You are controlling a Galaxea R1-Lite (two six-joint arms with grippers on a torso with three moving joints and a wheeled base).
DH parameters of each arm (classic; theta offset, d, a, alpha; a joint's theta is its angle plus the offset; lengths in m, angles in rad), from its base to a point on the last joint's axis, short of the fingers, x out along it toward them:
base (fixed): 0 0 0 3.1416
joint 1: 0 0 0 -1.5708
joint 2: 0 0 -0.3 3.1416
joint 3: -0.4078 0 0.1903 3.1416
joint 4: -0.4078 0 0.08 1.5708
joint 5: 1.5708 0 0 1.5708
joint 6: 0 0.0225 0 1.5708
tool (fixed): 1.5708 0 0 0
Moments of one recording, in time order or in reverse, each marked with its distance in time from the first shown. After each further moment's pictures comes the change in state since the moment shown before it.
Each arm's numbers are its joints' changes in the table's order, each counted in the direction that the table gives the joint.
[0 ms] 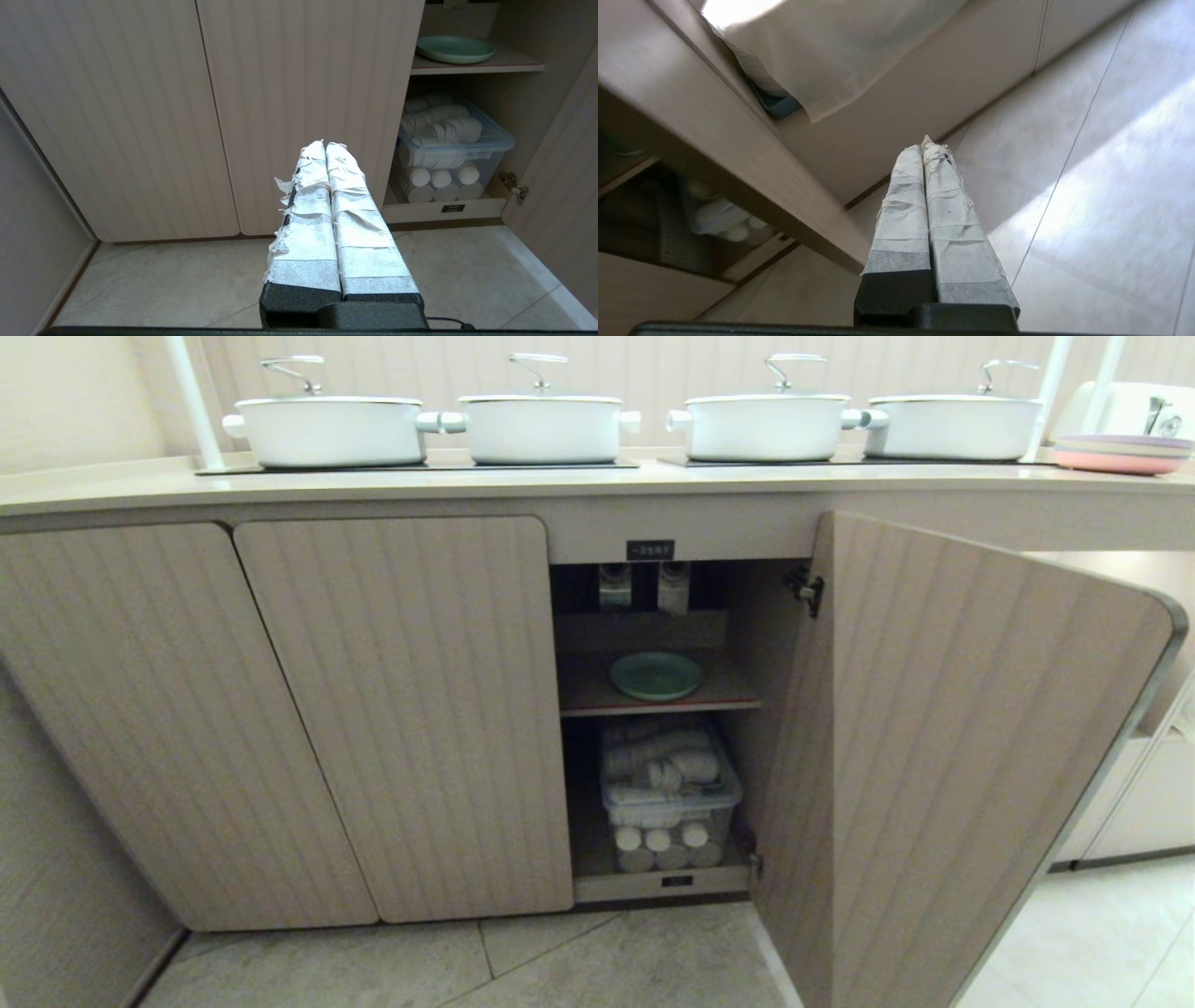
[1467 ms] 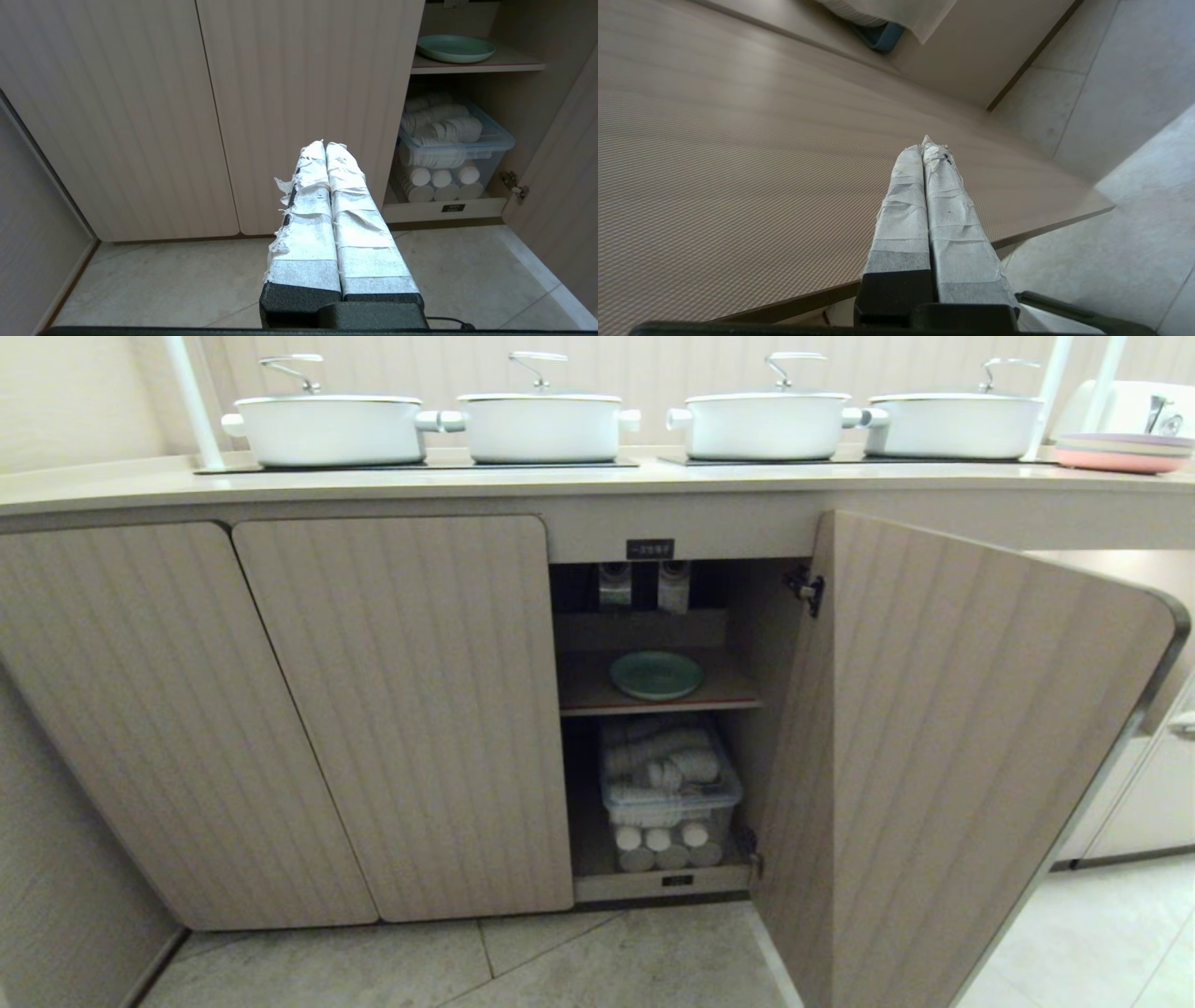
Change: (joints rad) left arm 0.000 0.000 0.000 0.000 0.000 0.000; right arm 0.095 -0.372 -0.305 -0.180 -0.432 0.458
